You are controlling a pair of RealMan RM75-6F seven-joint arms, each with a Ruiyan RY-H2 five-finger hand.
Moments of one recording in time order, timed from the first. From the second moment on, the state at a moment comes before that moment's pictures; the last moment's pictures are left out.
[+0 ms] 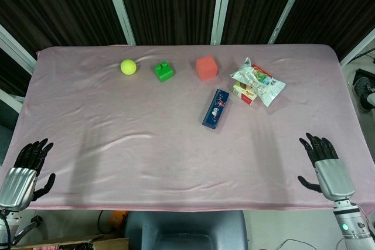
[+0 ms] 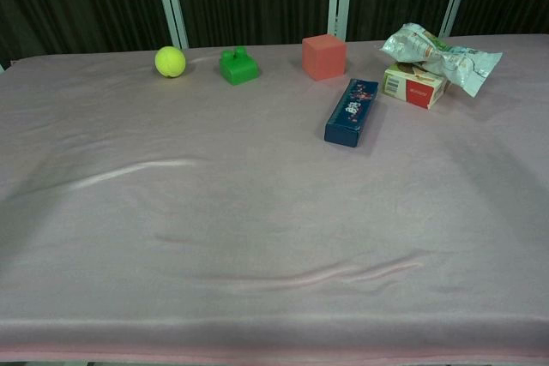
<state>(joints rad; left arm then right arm) -0.12 -1.16 0.00 -1.50 1.64 1.52 -0.06 0.12 -1.16 0.02 -1.58 -1.55 1.41 -0.09</state>
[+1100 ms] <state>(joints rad) -0.13 -1.17 -0.02 -1.50 1.56 1.48 0.00 0.79 -1.58 0.22 -1.15 -1.39 0.76 -0.68</state>
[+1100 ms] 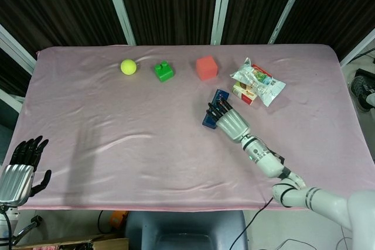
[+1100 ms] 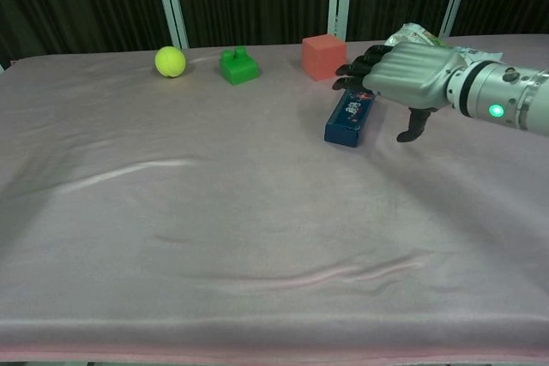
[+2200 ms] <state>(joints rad) -0.14 -1.17 -0.03 -1.50 1.53 1.46 0.00 0.97 -1.81 0.19 -0.83 -1.18 0.68 -0.86</state>
